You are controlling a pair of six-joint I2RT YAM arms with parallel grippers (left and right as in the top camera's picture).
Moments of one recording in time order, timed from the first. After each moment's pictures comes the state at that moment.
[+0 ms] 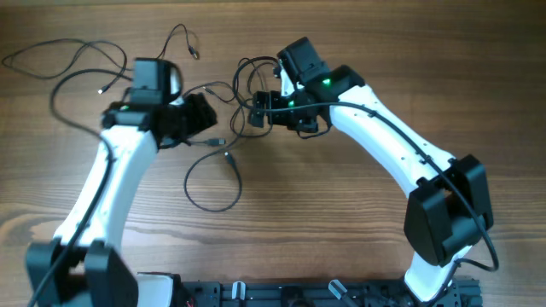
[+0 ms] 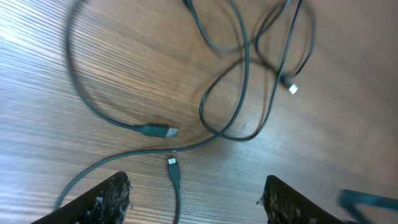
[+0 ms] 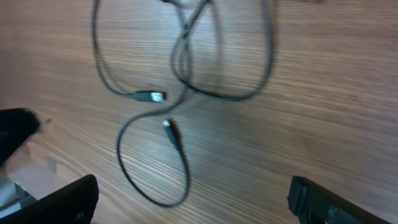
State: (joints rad) left arm -0.10 1.54 1.16 -0.75 0.20 -0.54; right arm 0.54 1.92 1.57 -0.83 -0.35 0.56
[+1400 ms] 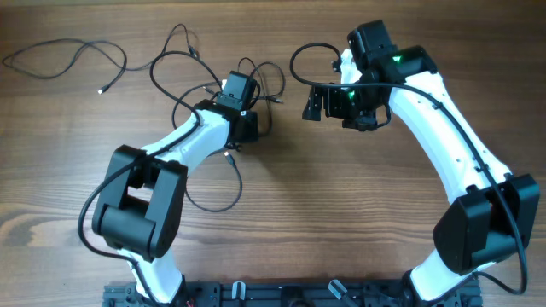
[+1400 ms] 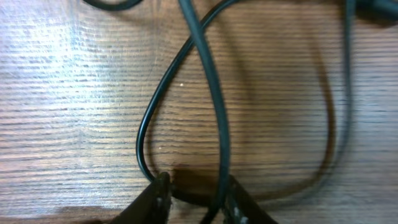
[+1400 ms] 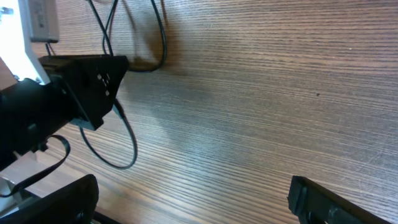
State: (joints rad) left arm -0.39 1.92 1.16 -0.47 -0.08 -0.37; right arm 0.31 1.80 1.57 -1.12 -0.38 0.36
